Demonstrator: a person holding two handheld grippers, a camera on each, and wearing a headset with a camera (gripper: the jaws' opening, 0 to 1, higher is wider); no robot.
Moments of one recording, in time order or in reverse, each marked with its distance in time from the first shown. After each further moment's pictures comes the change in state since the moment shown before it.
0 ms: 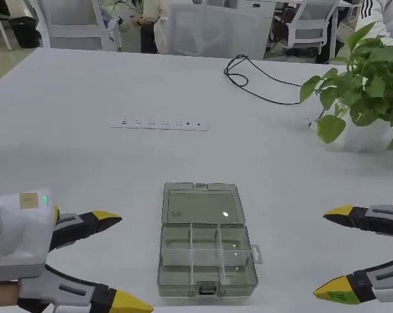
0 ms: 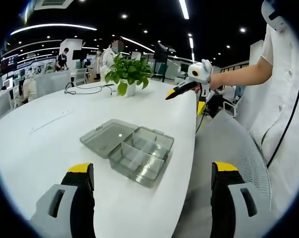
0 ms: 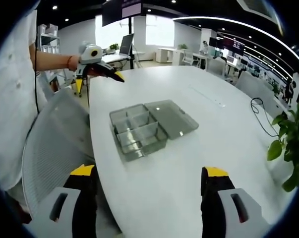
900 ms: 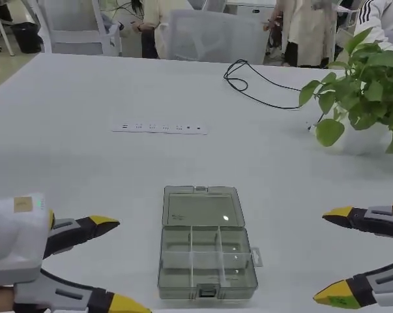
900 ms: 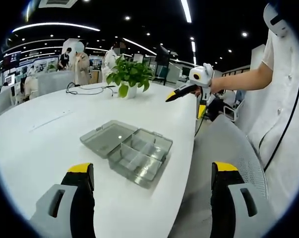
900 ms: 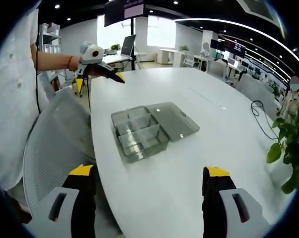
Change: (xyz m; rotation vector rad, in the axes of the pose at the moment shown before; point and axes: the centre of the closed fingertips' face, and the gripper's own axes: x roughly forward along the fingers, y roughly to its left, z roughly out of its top) left arm -0.004 -0.003 0.002 -0.026 -0.029 0.004; right arm -0.002 0.004 0.004 -0.008 -0.012 0.000
